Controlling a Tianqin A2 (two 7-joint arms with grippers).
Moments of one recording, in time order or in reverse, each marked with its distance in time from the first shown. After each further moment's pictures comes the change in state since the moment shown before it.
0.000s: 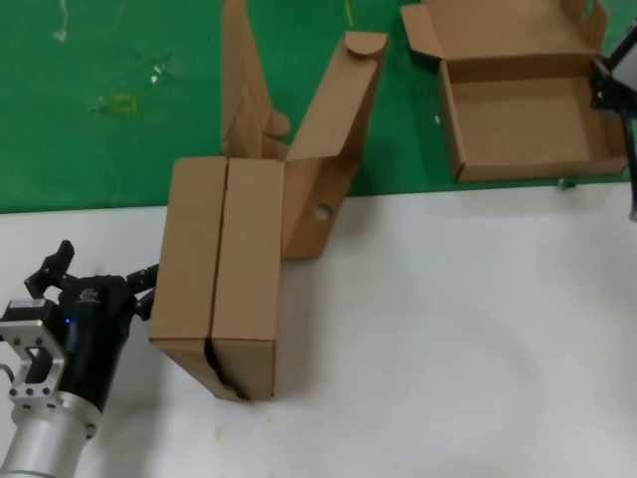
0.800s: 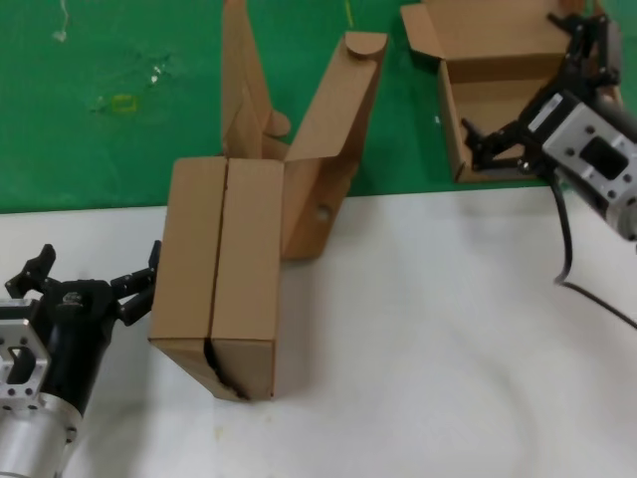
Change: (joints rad) left arm 0.028 -0.078 0.060 -0.059 0.067 -0.091 -0.102; right arm -0.141 0.010 -0.033 -0.110 0.456 0.274 -0.157
